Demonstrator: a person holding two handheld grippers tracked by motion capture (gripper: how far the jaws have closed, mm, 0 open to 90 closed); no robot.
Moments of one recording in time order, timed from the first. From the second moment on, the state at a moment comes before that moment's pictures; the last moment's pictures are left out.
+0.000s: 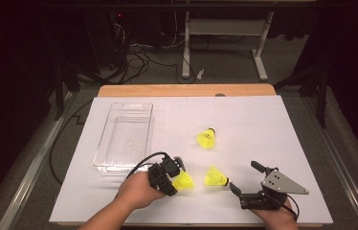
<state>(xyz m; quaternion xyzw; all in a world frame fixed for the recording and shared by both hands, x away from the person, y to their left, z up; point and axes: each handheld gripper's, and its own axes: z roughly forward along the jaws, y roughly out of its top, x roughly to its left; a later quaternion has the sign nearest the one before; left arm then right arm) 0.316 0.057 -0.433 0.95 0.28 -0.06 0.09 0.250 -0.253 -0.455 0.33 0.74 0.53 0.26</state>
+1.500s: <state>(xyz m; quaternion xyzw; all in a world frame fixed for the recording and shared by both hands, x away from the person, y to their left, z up) 0.315 0.080 -0.368 0.95 0.29 -0.08 0.10 0.249 -0.253 -0.455 0.33 0.74 0.53 0.26</state>
